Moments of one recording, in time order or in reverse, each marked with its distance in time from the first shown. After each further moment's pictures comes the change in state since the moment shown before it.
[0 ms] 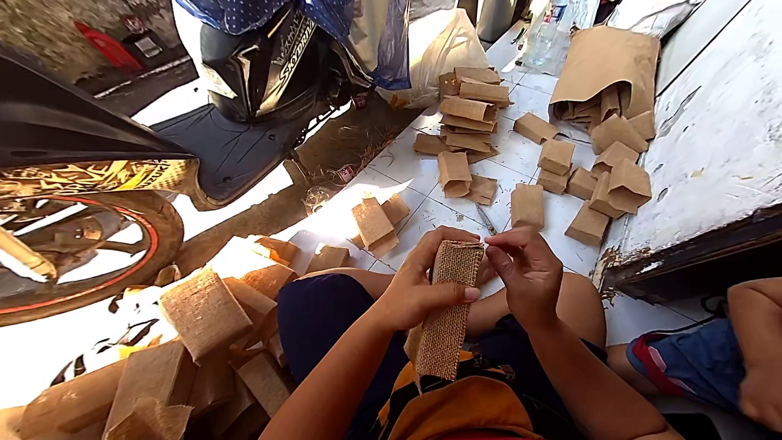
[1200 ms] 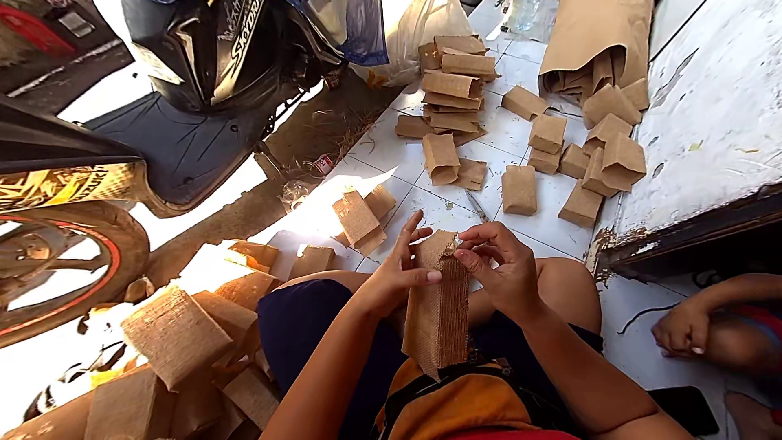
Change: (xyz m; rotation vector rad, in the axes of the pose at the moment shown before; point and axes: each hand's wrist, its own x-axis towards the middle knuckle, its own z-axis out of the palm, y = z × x) left_hand 0.013 -0.051 -0.036 -0.115 0.055 -0.317; right_hand 0.004 0.018 0.008 -0.030 -0.179 0.087
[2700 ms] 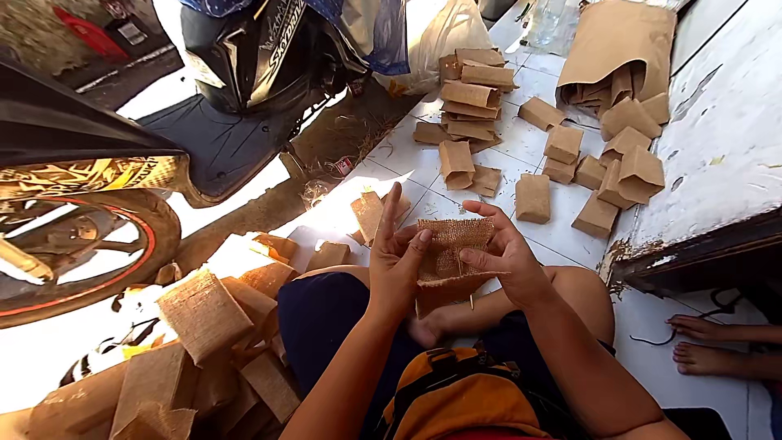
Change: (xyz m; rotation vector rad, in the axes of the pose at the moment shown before) left_hand -0.023 0.029 0.033 0.079 0.463 0.456; right_hand 0.017 -0.011 0.000 0.526 -0.210 0.494
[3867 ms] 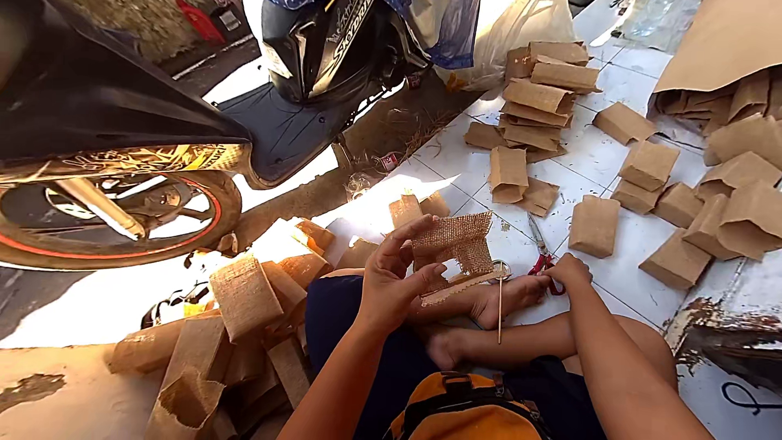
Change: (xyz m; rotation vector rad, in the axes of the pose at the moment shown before) left_hand 0.025 -0.007 -0.044 0.026 0.025 0.066; right_hand 0.104 0.178 -0.202 -1.280 0.243 1.044
